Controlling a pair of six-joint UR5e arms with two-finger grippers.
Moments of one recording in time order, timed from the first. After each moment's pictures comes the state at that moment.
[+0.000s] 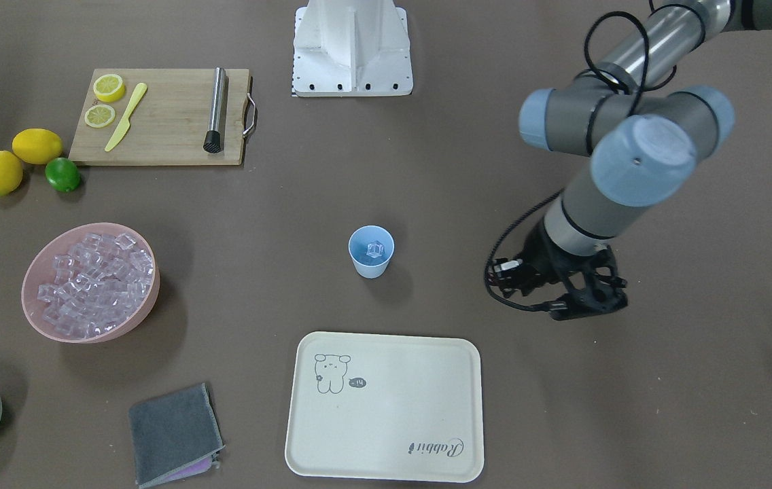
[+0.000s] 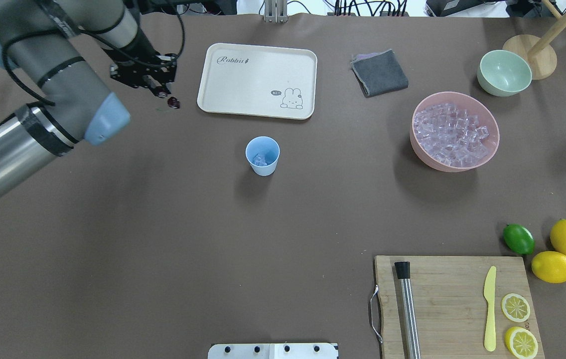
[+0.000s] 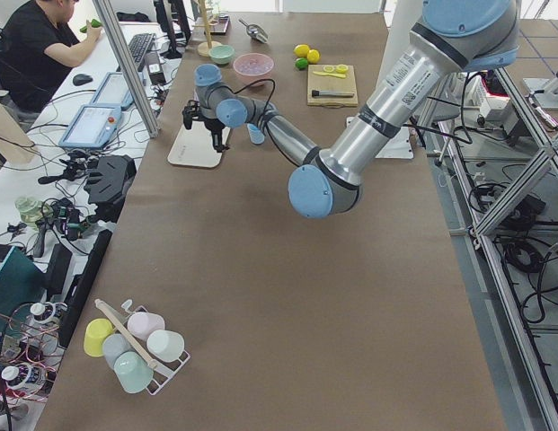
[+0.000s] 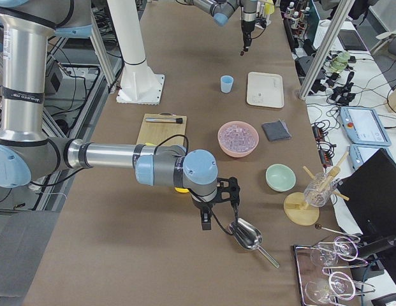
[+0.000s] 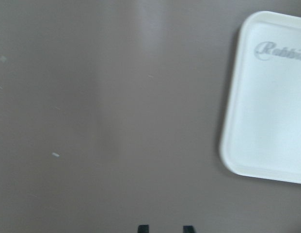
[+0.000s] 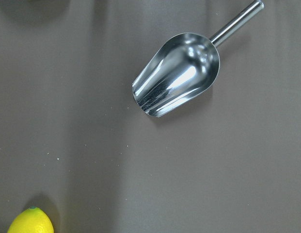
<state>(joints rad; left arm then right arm) -0.87 -2.32 -1.47 -1.68 -2.14 -1.15 1.69 -1.73 1.75 -1.58 2.36 -0.16</state>
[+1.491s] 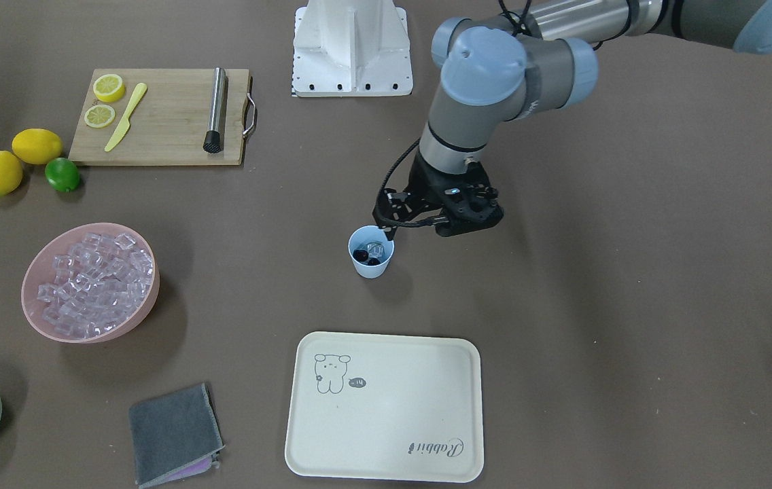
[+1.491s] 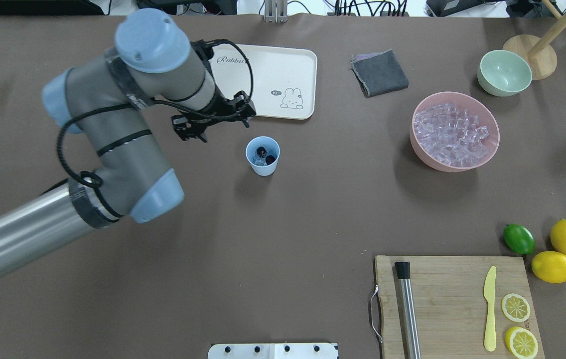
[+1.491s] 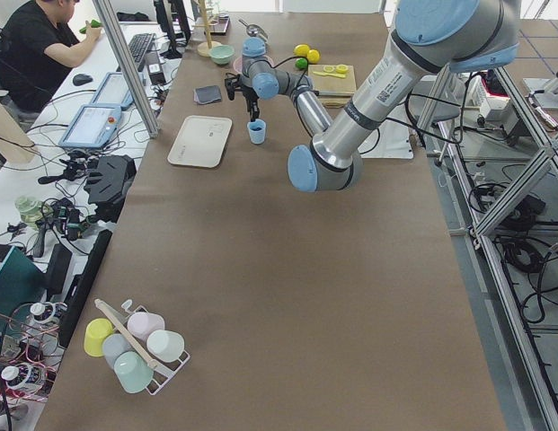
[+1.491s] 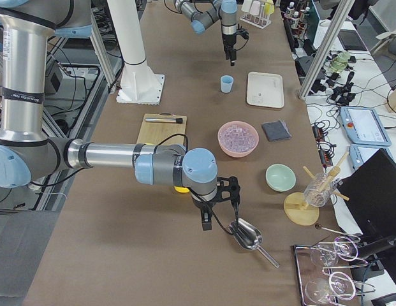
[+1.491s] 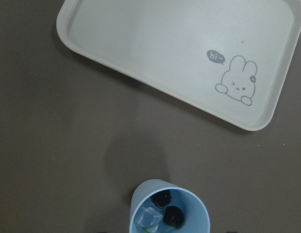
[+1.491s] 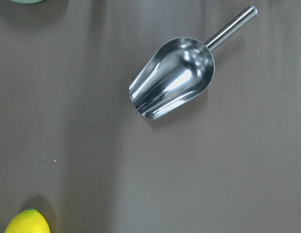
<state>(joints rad) -0.74 -2.27 -1.65 -1.67 -2.03 -1.38 1.70 -1.73 1.76 -1.58 2.35 -0.16</state>
